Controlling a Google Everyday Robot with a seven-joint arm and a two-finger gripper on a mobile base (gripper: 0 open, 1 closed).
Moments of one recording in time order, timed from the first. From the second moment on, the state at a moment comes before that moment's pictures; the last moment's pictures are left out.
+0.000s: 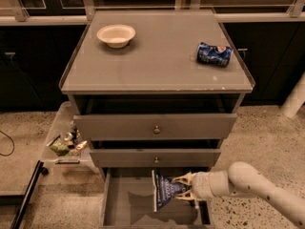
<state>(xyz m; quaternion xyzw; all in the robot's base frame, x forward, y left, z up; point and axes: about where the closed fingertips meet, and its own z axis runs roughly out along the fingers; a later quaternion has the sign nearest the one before) 0.462 -0.120 0.436 -0.71 0.55 0.19 0.41</state>
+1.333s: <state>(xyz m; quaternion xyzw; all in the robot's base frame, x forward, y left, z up) 0.457 -0.177 0.614 -0.69 0.54 0.14 0.47</state>
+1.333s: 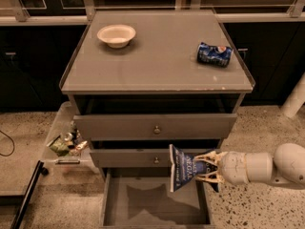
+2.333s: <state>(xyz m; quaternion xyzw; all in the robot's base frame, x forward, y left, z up) 0.465 -0.130 0.752 -0.75 0.47 0.07 0.45</state>
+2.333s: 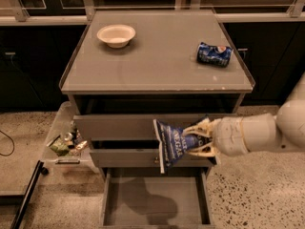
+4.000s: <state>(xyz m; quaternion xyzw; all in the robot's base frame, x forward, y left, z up) 0.555 -0.112 0.920 -0.74 0.44 0.07 0.51</state>
